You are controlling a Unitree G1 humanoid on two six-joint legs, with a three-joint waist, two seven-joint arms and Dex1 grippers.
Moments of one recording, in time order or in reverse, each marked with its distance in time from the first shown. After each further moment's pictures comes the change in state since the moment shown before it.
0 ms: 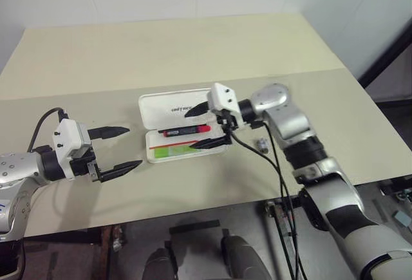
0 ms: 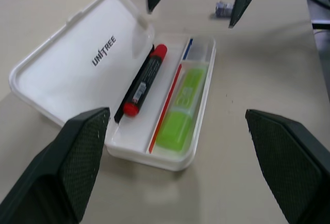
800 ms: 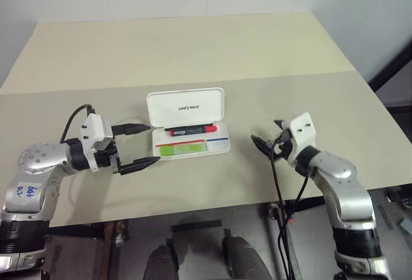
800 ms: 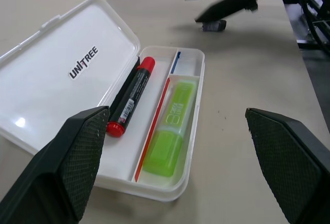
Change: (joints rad) left arm -0.202 -0.089 -0.176 0.153 0.029 -0.046 -0.062; right arm 0.777 -0.010 -0.321 -0.591 -0.043 0.260 -0.884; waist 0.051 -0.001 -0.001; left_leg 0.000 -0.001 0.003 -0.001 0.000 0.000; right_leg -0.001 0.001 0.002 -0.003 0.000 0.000
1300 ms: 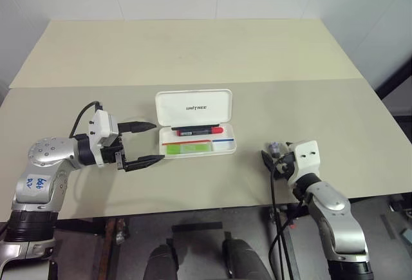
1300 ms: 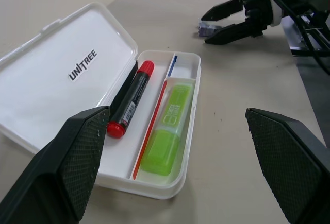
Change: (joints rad) left arm -0.063 -0.016 -0.025 0.043 0.014 -0.002 -0.040; right arm 0.132 0.116 0.003 -0.020 0.016 -0.110 -0.173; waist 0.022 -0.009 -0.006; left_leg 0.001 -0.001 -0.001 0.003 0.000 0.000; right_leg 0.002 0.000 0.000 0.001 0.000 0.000
